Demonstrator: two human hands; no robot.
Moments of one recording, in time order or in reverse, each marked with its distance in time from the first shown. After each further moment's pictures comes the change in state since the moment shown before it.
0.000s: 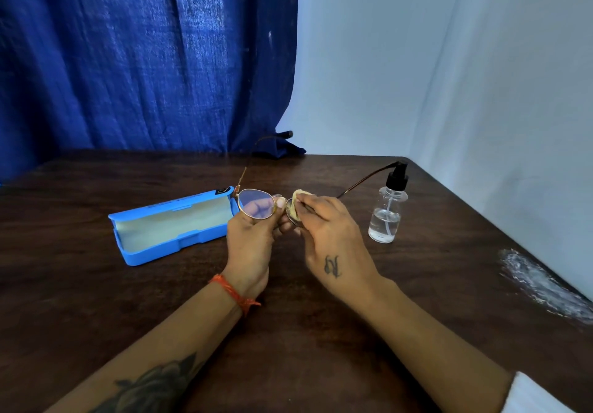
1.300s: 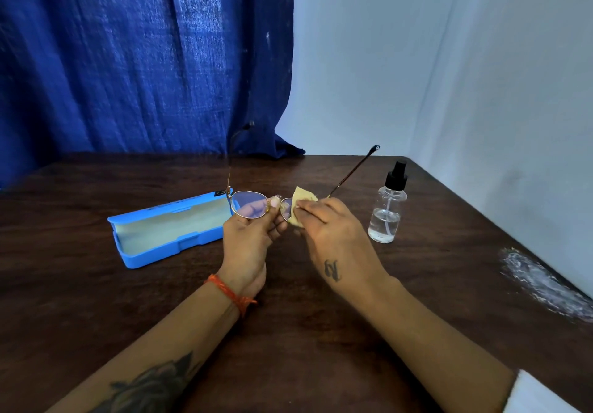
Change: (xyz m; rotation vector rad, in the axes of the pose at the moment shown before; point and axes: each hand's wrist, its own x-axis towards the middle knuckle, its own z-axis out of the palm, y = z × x) left_hand -0.001 0.006 -0.003 -0.109 0.023 -0.070; right_hand -0.001 0.003 -0.008 -0.193 -0.015 -0.094
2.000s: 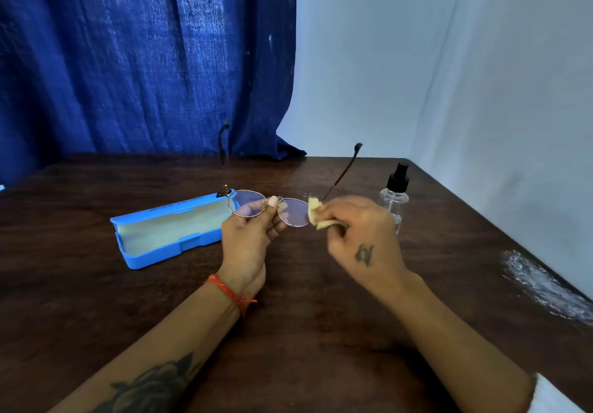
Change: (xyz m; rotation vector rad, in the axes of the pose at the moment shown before) left_hand 0.004 0.002 -0.001 -0.040 0.050 -0.013; right_hand 0.002 0.020 -0.009 0.316 0.201 0.153
